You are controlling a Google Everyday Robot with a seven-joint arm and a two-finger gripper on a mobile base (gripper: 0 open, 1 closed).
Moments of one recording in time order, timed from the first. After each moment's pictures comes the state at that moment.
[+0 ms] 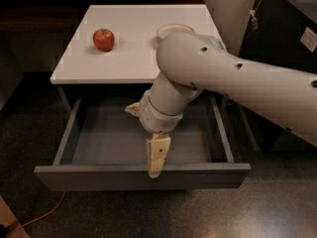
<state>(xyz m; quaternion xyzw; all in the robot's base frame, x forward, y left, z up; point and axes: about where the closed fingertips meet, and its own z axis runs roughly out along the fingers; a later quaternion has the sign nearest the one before) 0.461 0.027 0.788 -0.81 0.55 0.11 0.18</state>
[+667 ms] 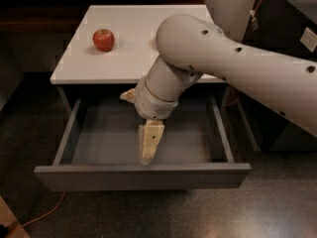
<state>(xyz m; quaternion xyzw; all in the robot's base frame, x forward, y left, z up) 0.480 0.046 0.816 -0.79 0.56 0.14 0.21</state>
